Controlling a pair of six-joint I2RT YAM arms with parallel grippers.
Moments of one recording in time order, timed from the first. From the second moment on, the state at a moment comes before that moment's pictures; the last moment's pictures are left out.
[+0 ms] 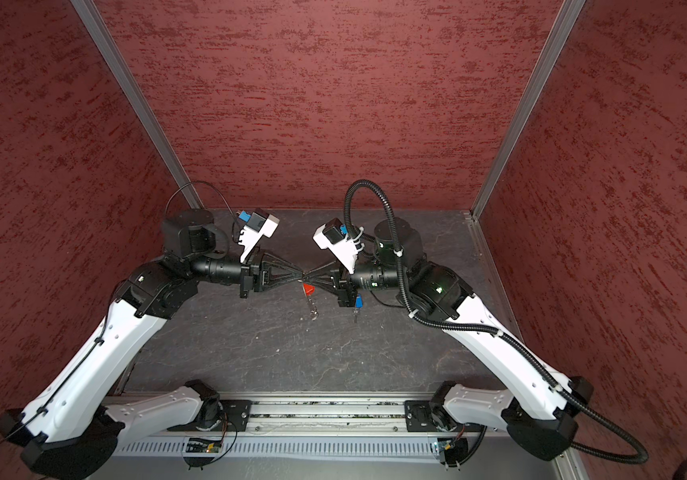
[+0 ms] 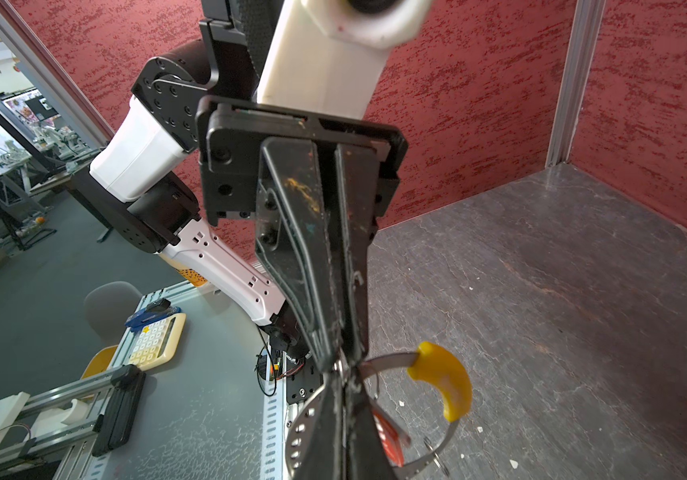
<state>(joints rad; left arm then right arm) -0.52 1.12 1.42 -0.63 1.01 -0.23 0.78 1.20 1.45 -0.53 -0.67 0.12</state>
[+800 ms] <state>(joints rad) -0.53 0.96 1.13 -0.08 0.91 -0.33 0.78 1.04 1.19 -0.19 -0.55 0.20</state>
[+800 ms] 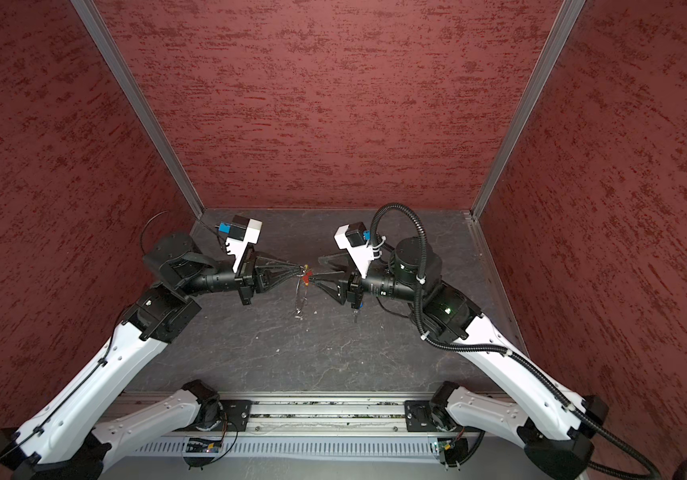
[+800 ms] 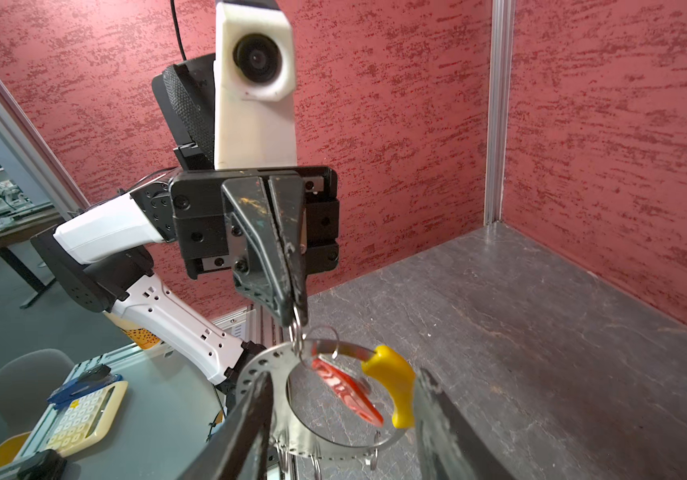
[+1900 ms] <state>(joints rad) -0.54 0.99 1.09 0.19 0.93 -0.45 0.78 1.07 1.15 -0.05 -0.66 0.23</state>
